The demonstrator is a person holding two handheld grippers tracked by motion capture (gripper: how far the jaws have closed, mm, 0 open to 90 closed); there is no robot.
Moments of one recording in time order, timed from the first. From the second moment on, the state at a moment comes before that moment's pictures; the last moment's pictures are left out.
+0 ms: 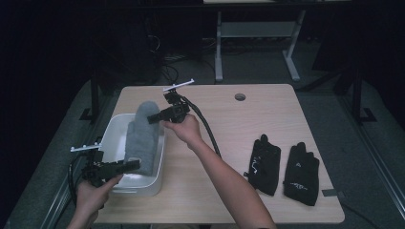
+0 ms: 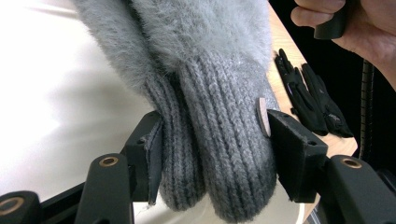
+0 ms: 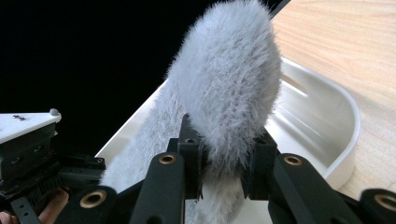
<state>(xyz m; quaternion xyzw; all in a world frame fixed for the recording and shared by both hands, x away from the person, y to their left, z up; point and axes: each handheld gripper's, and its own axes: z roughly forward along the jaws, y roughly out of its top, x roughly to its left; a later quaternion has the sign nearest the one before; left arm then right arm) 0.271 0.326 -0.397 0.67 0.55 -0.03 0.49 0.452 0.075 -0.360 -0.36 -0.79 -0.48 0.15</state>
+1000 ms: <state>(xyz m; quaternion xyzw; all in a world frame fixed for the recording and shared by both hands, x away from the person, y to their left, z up) 0.270 0.324 -0.406 0.70 0.57 -0.04 0.42 0.447 0.083 -0.377 -0.36 -0.82 -0.43 0.11</state>
